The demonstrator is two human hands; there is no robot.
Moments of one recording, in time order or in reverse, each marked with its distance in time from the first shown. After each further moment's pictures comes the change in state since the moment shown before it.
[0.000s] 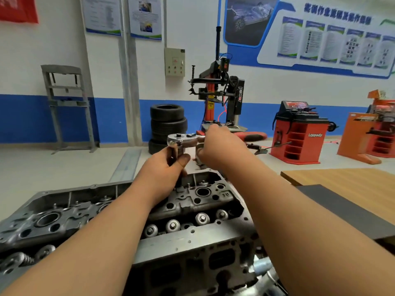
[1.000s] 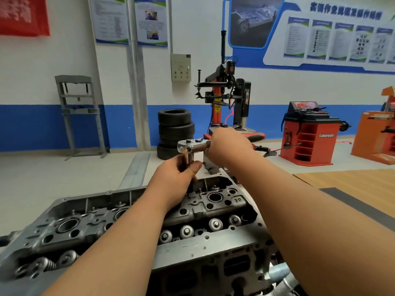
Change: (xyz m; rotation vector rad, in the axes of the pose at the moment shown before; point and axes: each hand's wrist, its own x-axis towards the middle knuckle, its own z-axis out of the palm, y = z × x) left_hand -0.001 -0.004 0.000 -0.060 -0.004 -0.019; right_hand 0.035 -0.003 0.010 -0.099 0.055 -0.039
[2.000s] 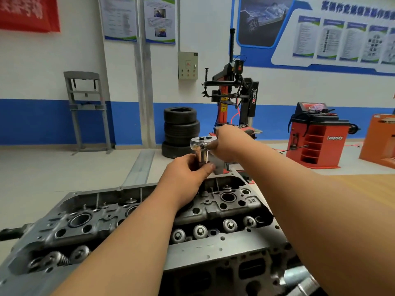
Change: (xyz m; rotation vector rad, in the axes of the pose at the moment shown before) left_hand 0.007 -0.014 -0.001 -0.039 -0.015 0.042; right_hand 0.011 -0.013 0.000 -0.025 -0.105 -0.112
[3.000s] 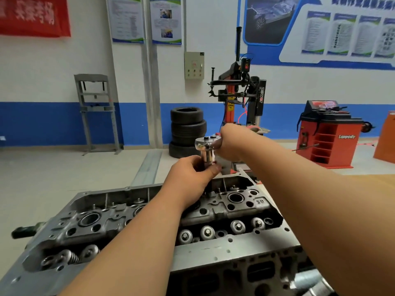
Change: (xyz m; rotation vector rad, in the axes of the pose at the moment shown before) left_hand 0.000 -0.002 -0.002 0.013 0.027 -0.039; right_hand -0.005 -0.011 -0.010 -0.008 -0.088 0.025
